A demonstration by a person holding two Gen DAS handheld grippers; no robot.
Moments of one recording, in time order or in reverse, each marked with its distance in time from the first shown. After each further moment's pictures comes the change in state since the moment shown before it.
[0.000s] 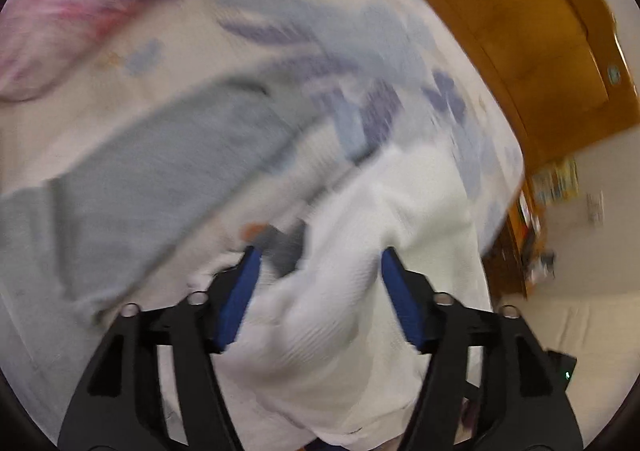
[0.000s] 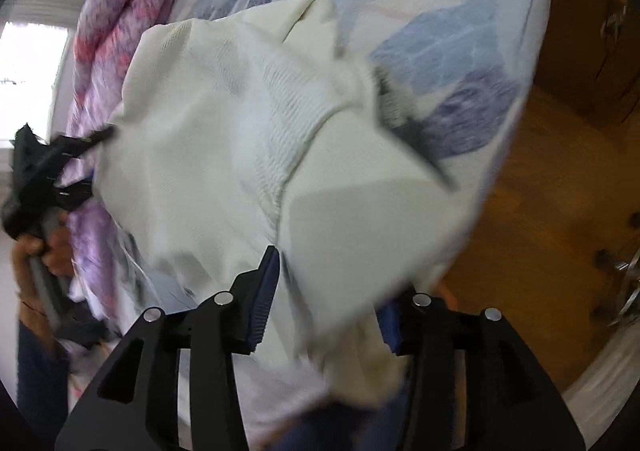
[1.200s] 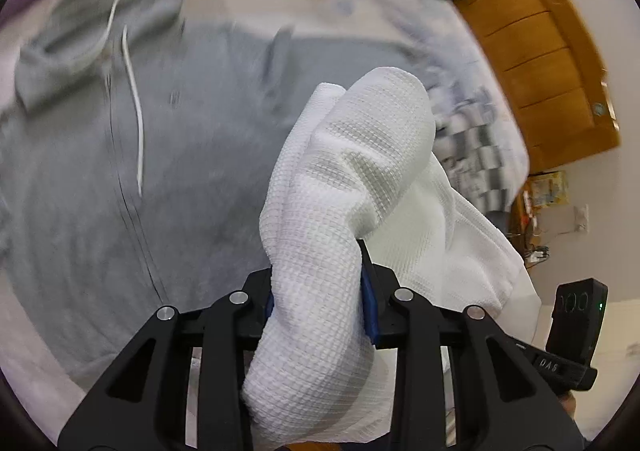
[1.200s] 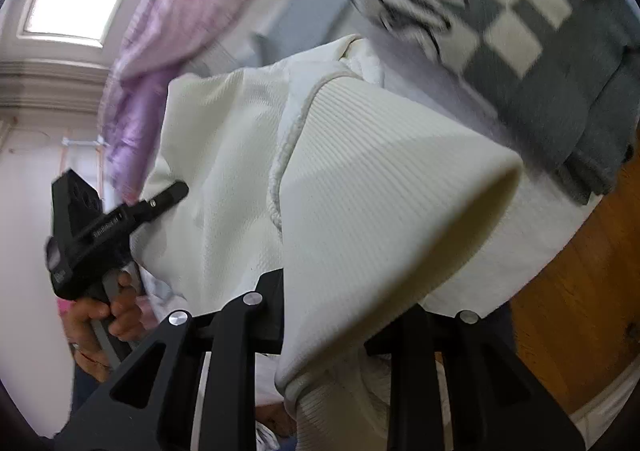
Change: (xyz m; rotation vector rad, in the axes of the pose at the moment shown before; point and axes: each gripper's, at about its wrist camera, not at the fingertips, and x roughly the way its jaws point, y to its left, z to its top) left arm -0.153 0.272 -0.236 -0.136 -0.049 -0.086; right arm 0.070 0.229 -0.201 -0.216 0.065 0.205
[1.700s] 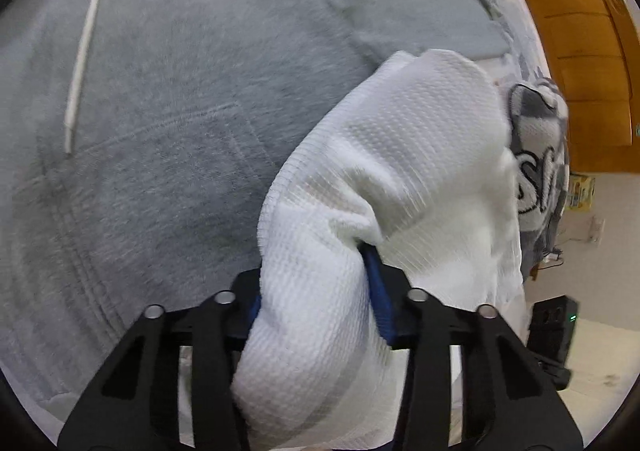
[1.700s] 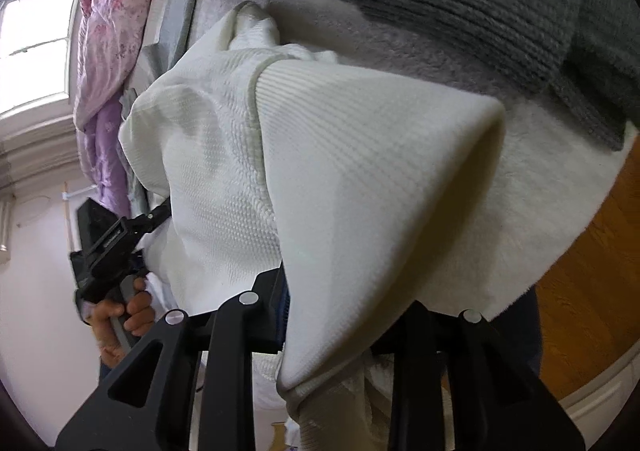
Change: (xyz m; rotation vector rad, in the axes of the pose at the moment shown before) left arm 0.148 0.072 0.003 -0.131 0.211 0.013; right arm 0.087 -0.124 0.005 0.242 0.168 -0.027
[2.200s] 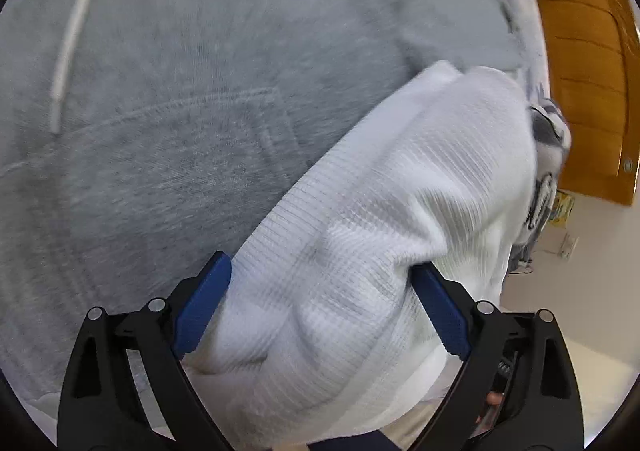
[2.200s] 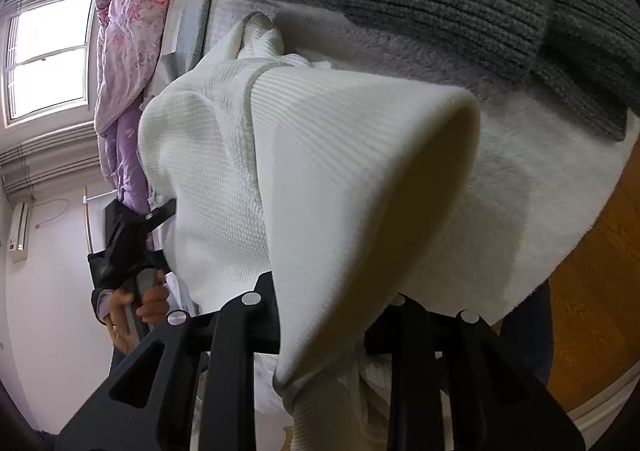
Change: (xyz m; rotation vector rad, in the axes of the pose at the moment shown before) left arm 0.028 0.040 0.019 -0.141 0.149 -0.122; right arm 0.004 -0.036 0.004 0.034 -0.013 0.139
